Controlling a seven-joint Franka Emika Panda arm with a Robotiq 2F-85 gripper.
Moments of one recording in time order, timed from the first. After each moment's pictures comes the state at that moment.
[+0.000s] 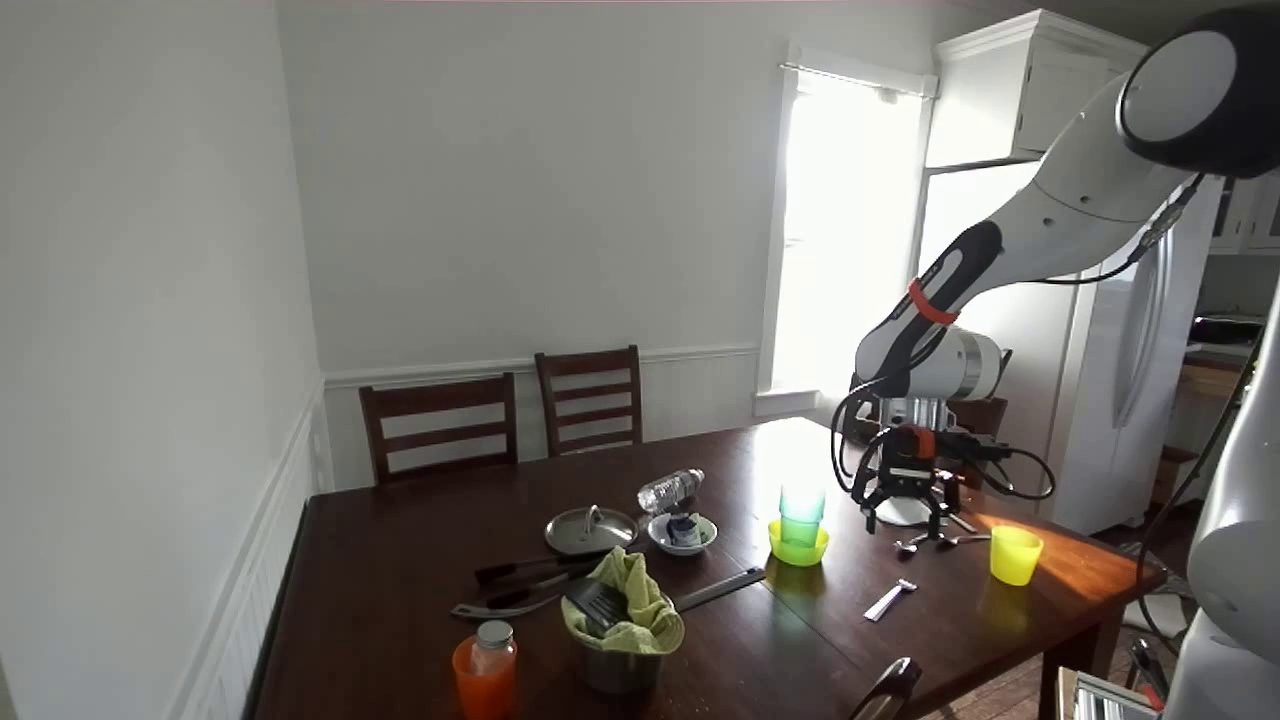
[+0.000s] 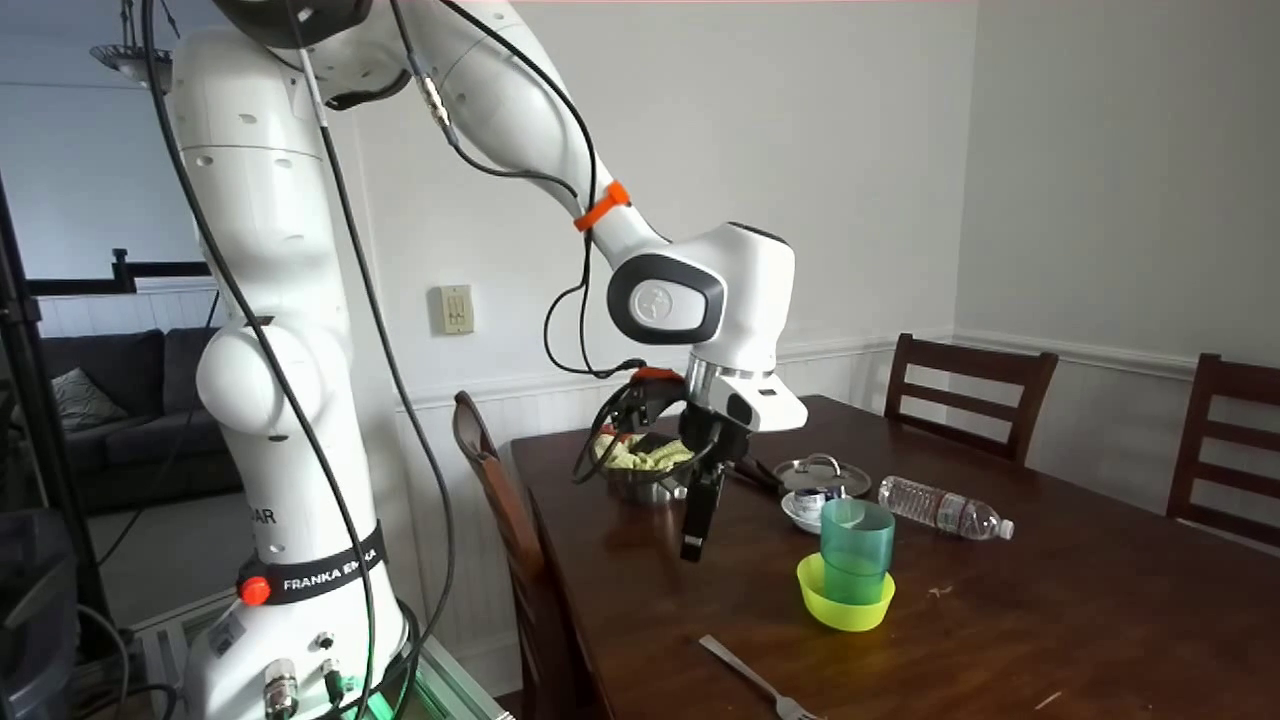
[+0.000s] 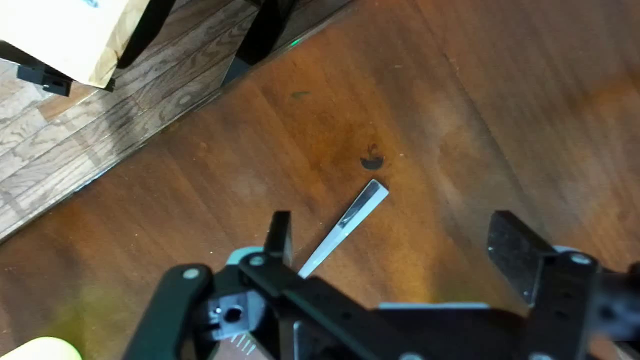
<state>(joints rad) -0.37 0.01 -0.39 -2.51 0.11 2.34 0.19</state>
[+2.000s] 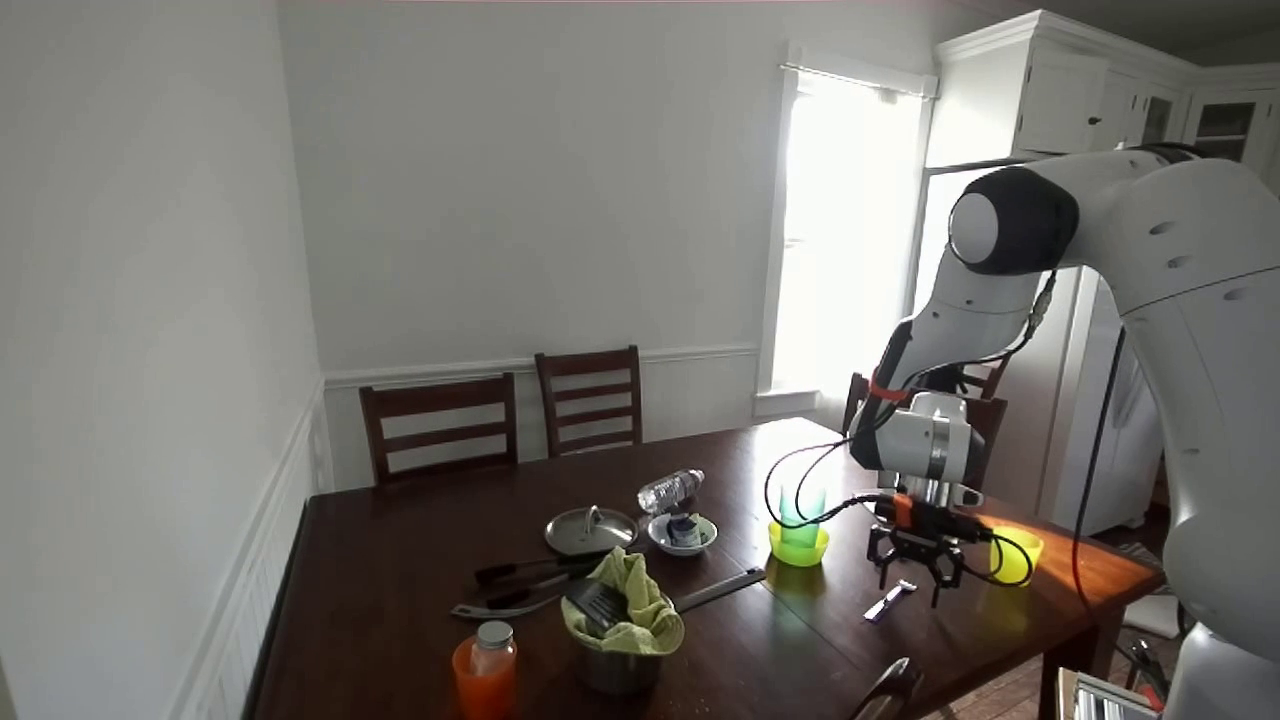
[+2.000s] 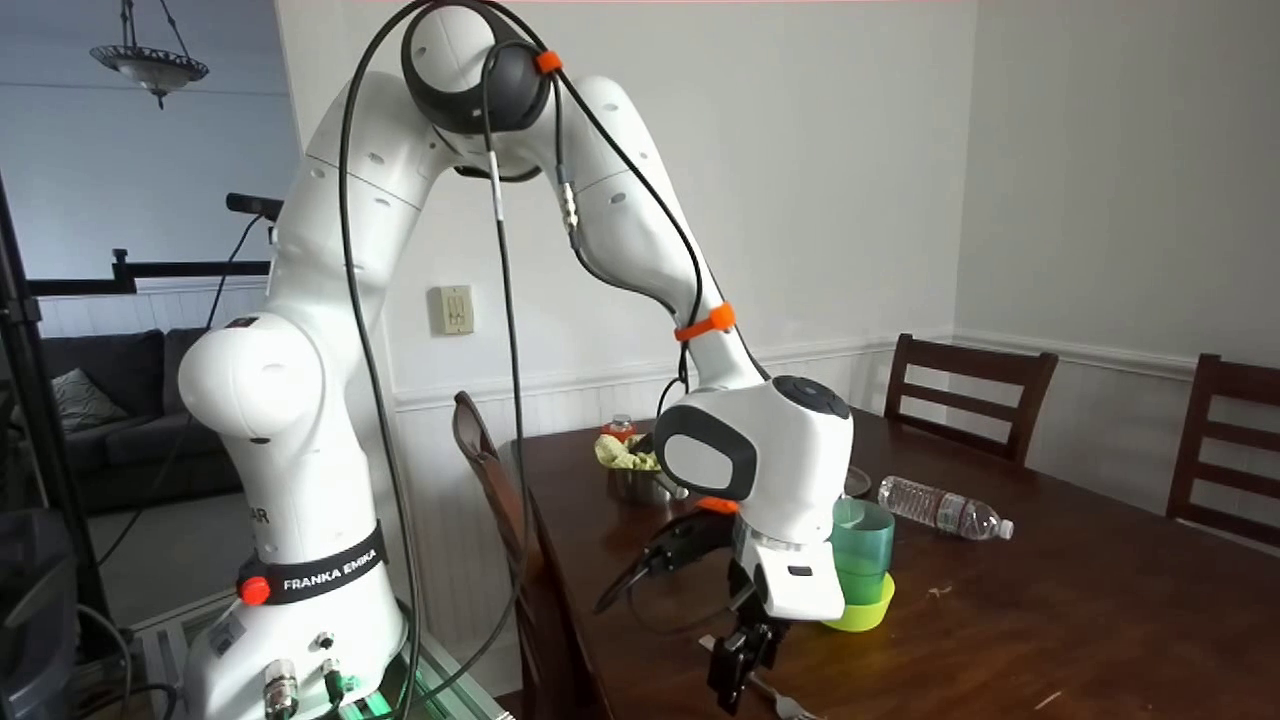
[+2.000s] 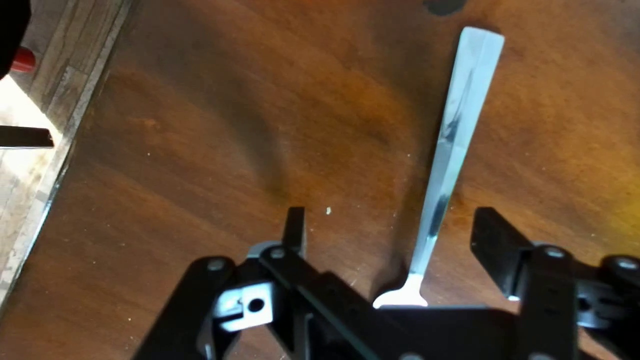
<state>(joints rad) -0.51 0.50 -0.34 -2.33 0.55 2.59 0.20</state>
